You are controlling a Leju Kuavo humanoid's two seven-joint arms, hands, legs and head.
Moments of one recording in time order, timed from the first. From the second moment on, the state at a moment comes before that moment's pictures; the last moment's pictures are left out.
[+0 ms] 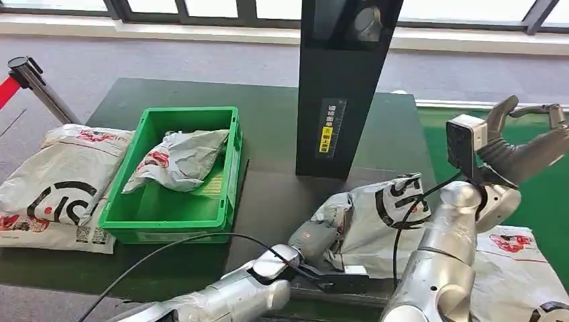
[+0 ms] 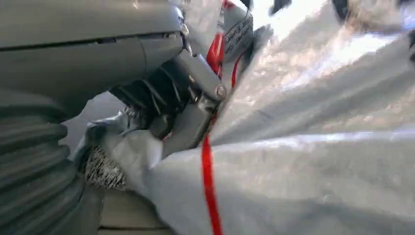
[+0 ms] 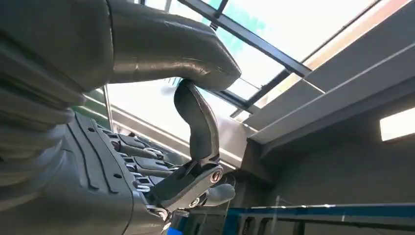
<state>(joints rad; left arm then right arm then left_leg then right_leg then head) -0.64 -0.37 -1.20 -0.33 -0.49 0.43 0.05 -0.68 0.35 -0.67 -1.26 1.08 -0.70 -0.70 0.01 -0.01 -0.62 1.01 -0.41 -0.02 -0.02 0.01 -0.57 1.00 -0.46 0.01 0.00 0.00</state>
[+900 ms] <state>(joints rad) -0.36 -0.35 0.33 -1.29 -1.12 0.70 -0.52 -0.61 0.34 -0.67 -1.36 1.06 -0.70 -0.70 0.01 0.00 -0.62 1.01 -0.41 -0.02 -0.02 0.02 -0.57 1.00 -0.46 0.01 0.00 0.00</state>
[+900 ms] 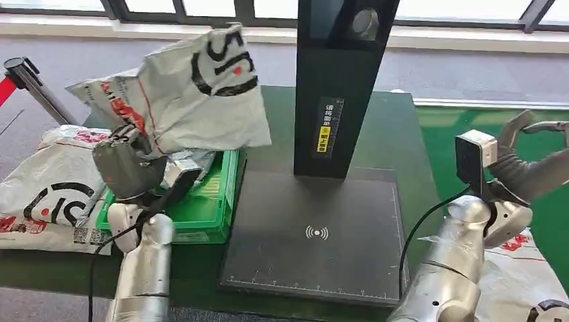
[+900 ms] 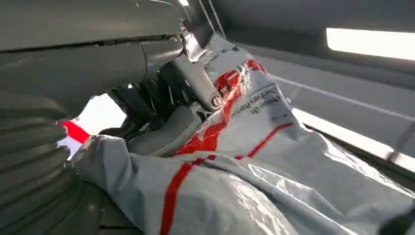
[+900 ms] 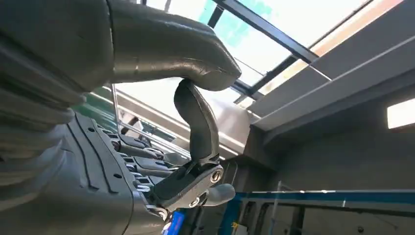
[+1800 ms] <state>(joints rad) -0.44 -0.34 0.69 -0.97 -1.40 0.70 -0.35 -0.56 0.34 -0.67 -1.40 1.03 -0.70 -0.70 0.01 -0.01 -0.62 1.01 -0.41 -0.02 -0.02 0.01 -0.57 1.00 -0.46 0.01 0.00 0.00</state>
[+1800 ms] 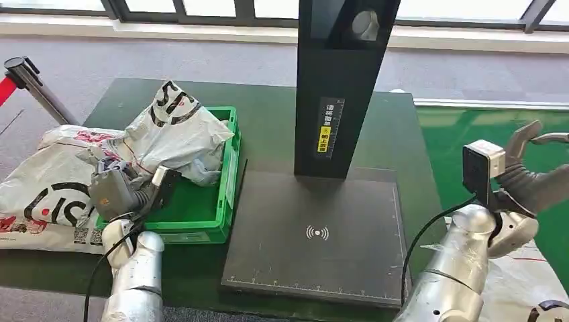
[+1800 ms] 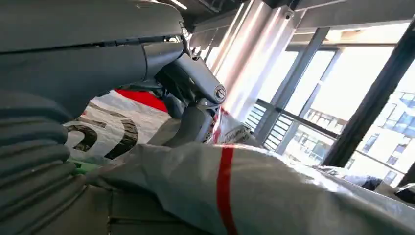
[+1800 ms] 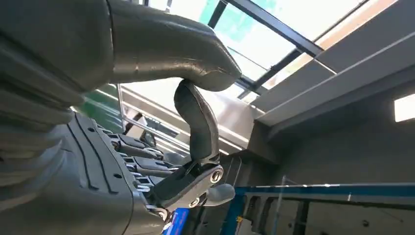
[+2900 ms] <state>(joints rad) -0.32 -0.35 0.63 -1.33 -0.85 0.70 -0.70 -0.61 0.34 -0.82 -1.41 1.30 -0.70 -0.70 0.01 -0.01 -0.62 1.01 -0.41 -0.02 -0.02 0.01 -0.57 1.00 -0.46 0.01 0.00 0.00</state>
